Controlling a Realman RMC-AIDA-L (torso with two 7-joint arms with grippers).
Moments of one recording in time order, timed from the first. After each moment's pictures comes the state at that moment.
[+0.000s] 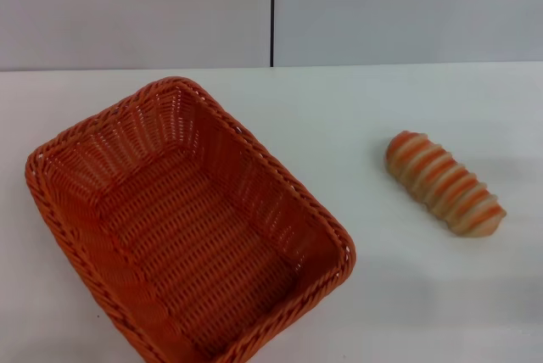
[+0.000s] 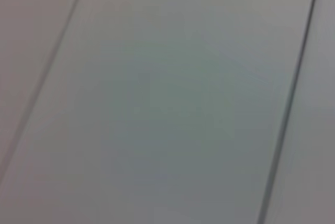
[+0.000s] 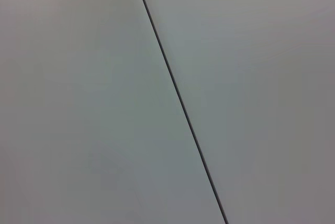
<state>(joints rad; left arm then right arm) -0.01 -2.06 -0.19 0.02 1.42 1.70 -0.59 0.33 2.08 -0.25 0.13 -0.98 -1.73 0.41</state>
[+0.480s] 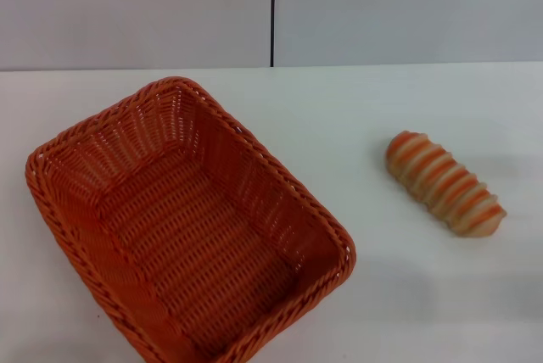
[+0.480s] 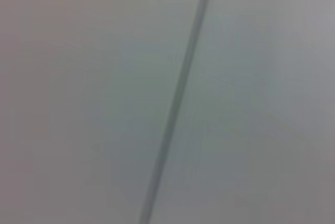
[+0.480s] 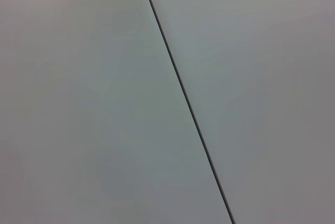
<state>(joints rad) -0.03 -2.06 0.14 0.41 1.43 1.74 -0.94 0.34 2.08 -0.25 0.12 -0.98 -1.72 0.41</state>
